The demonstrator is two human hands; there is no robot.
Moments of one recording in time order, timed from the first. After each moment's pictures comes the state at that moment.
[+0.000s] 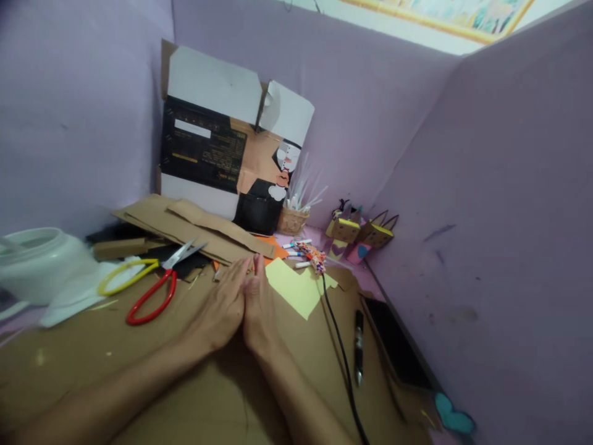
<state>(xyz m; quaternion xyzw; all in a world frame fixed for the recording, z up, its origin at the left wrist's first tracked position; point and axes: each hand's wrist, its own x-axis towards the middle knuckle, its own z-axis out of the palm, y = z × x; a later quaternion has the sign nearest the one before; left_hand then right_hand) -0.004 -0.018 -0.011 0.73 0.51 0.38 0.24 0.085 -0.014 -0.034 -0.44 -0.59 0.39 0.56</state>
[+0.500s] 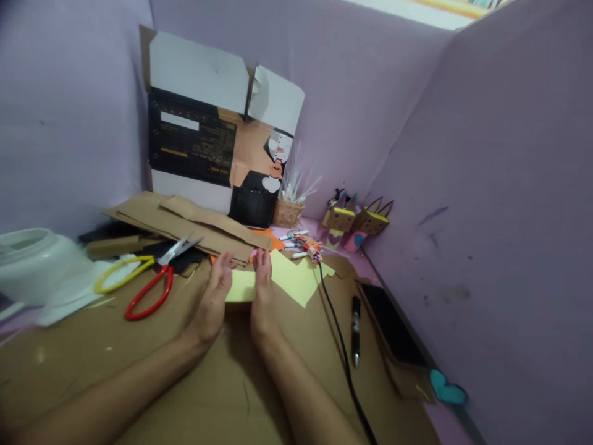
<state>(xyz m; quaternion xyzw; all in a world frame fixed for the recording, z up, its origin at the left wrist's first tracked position) -0.005 -0.022 -0.031 0.53 0.49 0.54 0.43 0.083 -0.007 -0.048 -0.41 -0.49 0.46 0.62</state>
